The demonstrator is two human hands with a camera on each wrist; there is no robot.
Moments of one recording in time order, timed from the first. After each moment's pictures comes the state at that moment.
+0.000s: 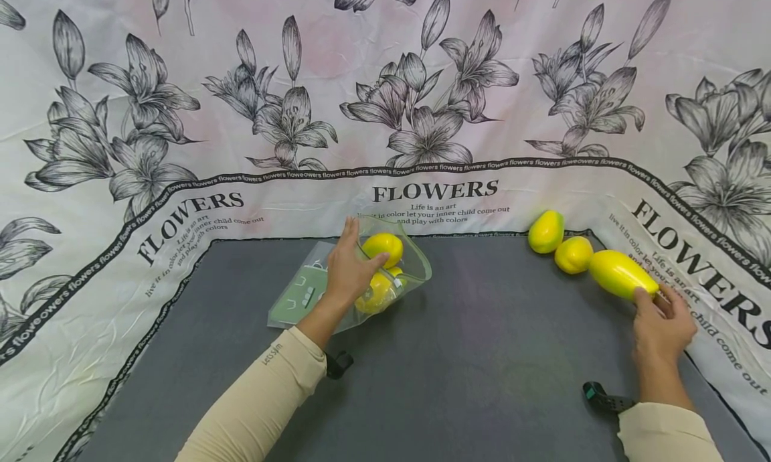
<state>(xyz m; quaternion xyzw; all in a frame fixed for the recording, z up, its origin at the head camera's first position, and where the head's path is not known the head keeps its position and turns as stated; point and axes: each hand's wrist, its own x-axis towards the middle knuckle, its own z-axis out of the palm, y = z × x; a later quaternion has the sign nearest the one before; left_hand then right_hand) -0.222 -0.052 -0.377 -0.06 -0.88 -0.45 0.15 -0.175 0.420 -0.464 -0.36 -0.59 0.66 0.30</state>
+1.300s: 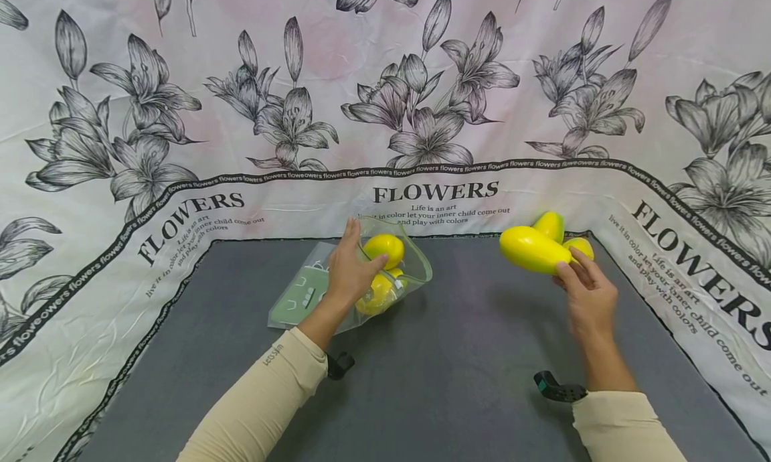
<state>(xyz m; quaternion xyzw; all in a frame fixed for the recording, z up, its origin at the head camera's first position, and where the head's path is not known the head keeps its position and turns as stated) -0.222 -0.052 -0.377 -0.05 -0.88 -0.45 0.14 -0.187 0.313 -0.424 -0.06 -0.60 0.74 0.30</state>
